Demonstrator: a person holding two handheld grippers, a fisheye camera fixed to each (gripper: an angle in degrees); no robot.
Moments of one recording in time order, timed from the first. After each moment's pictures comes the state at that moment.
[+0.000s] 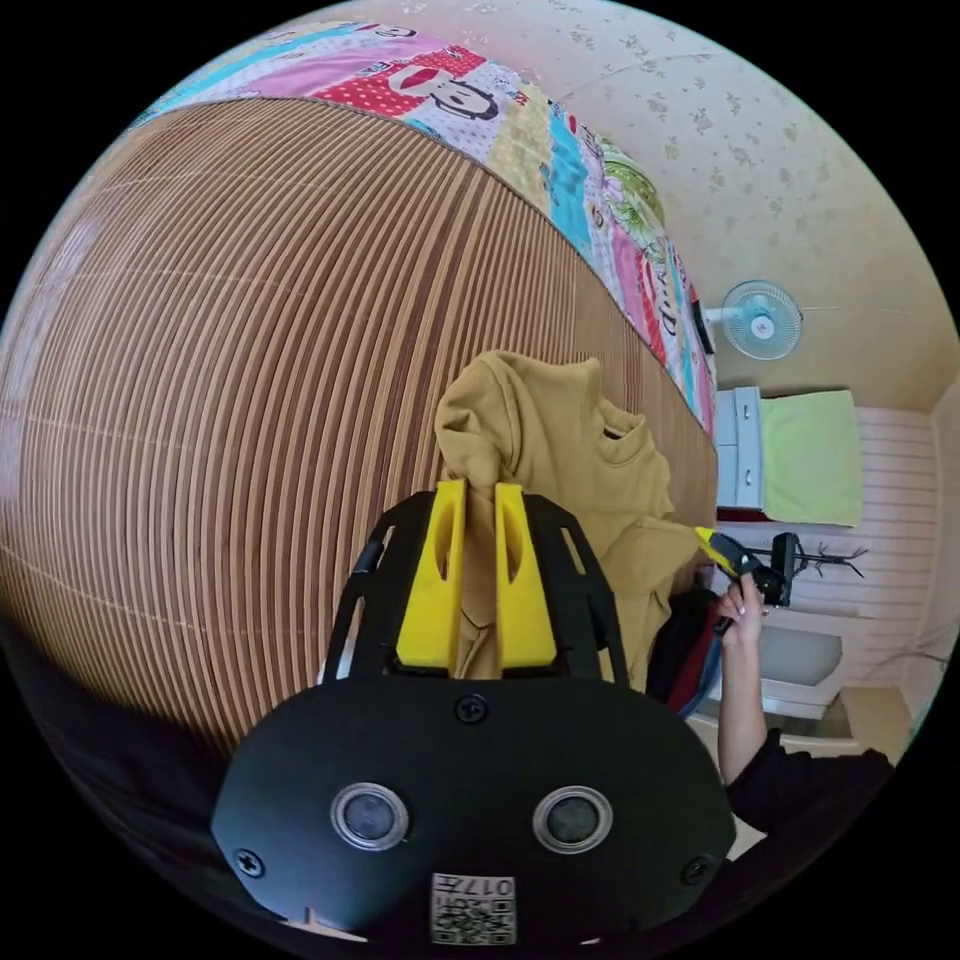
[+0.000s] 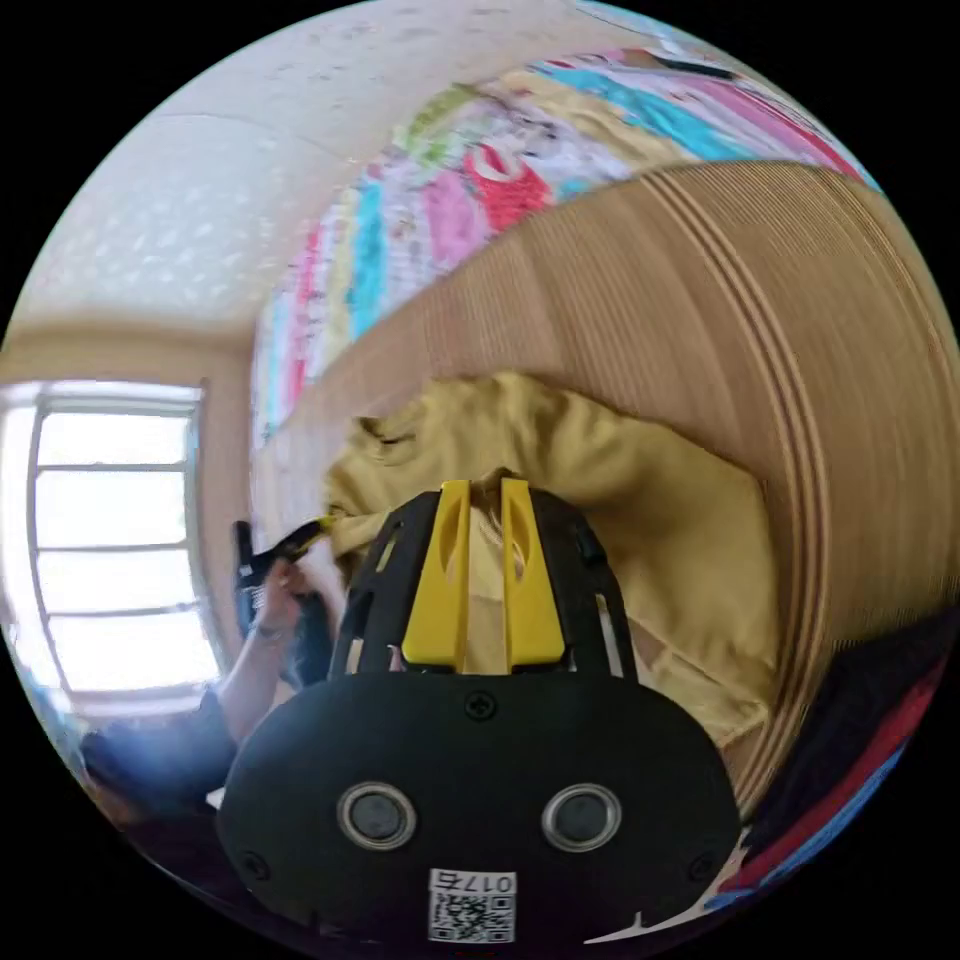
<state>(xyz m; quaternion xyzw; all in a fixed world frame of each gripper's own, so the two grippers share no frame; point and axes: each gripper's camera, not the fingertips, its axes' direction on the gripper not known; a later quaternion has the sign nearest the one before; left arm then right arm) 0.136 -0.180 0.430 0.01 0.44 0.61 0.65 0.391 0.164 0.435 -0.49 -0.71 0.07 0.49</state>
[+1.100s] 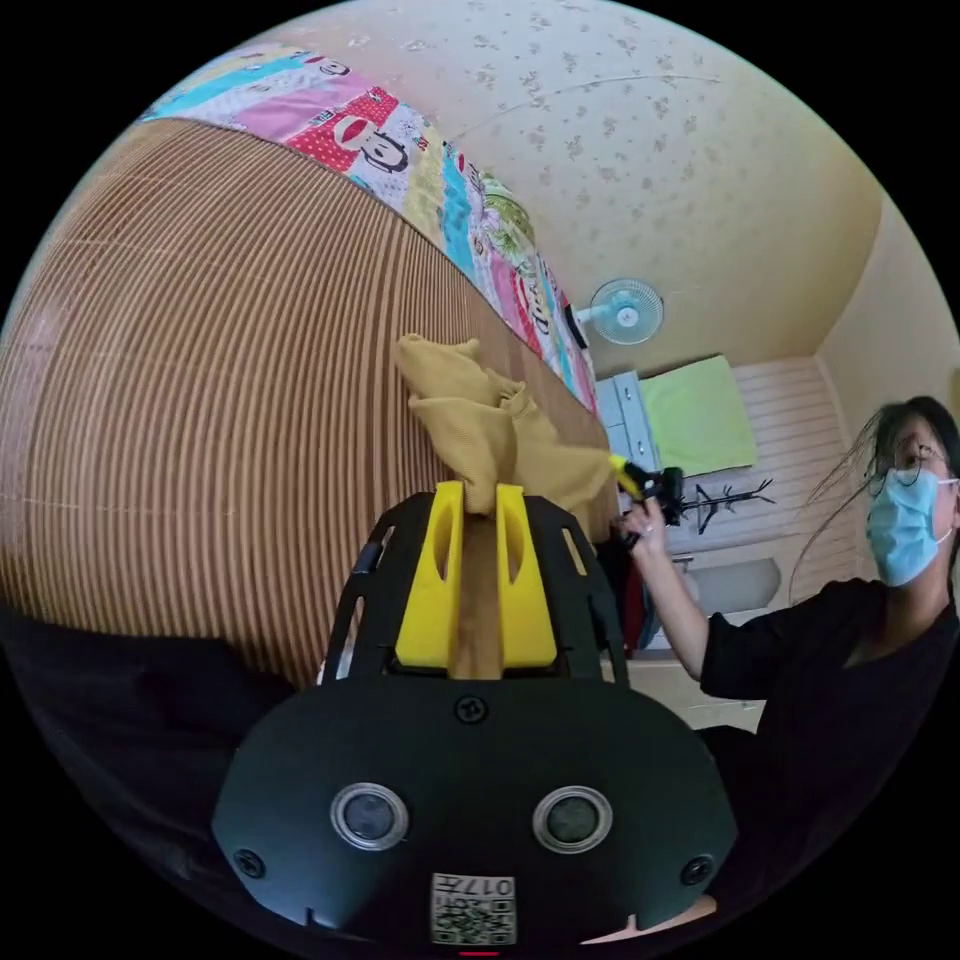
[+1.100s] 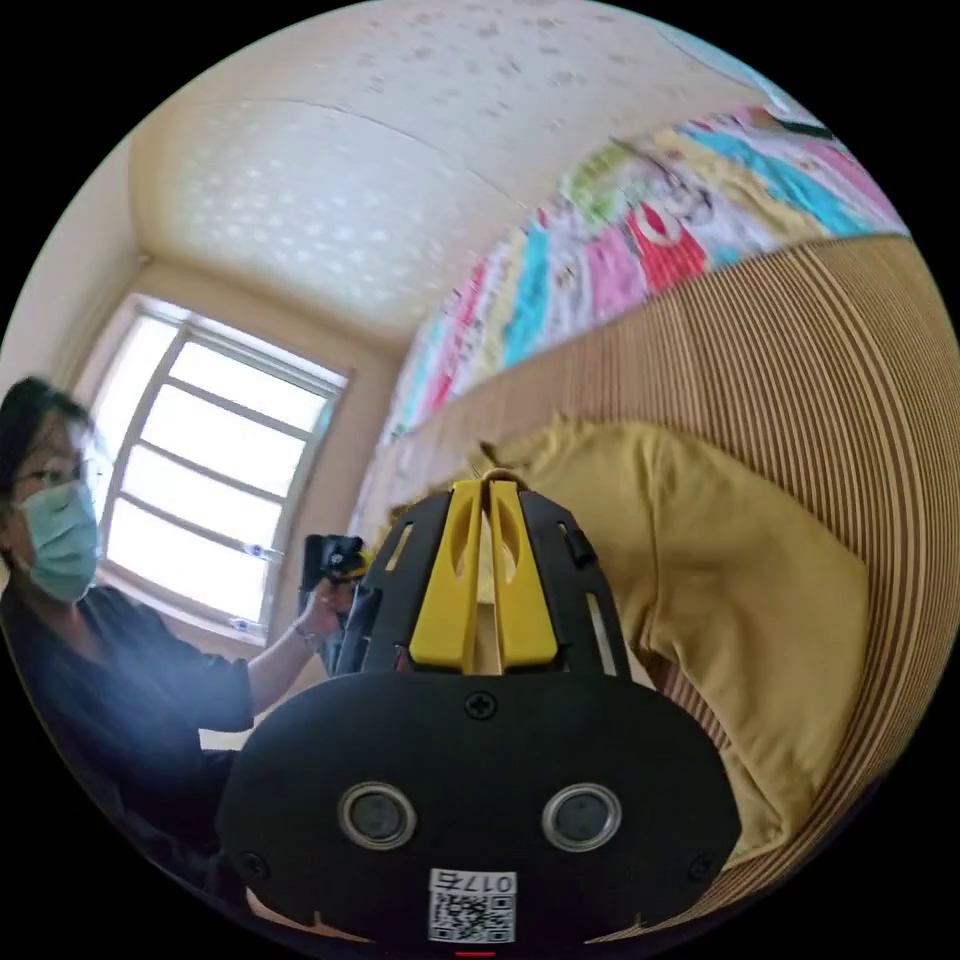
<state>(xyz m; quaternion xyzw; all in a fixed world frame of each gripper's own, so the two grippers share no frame) 0.002 -0.216 0.439 0.01 0.53 0.65 0.54 0.494 0.204 0.402 -0.33 -0.84 0.14 0.41</state>
